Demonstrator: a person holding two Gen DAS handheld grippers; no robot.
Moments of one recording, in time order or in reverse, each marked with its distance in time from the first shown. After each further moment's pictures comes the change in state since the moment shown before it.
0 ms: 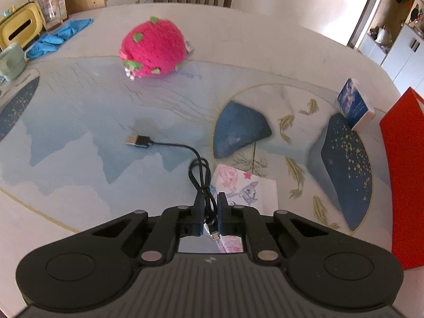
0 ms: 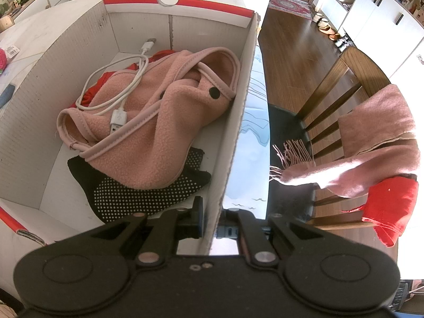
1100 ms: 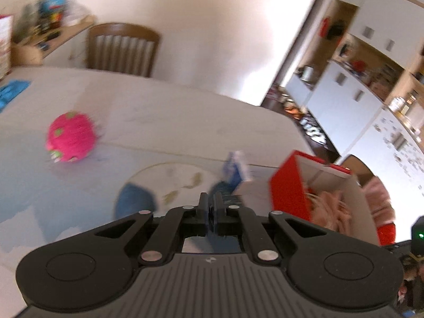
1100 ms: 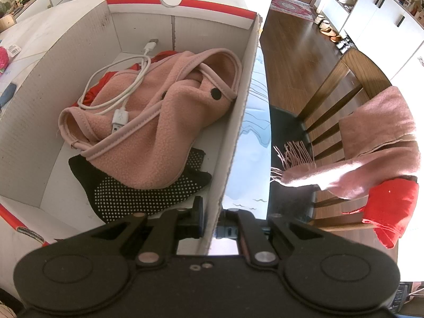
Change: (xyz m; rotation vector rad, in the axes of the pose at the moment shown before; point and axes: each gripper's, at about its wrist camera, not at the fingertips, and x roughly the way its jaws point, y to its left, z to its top) left arm -0.099 -0.068 0.049 0.073 -0.202 -0.355; right arm -0.003 0.001 0.001 -0.011 -0.005 0.003
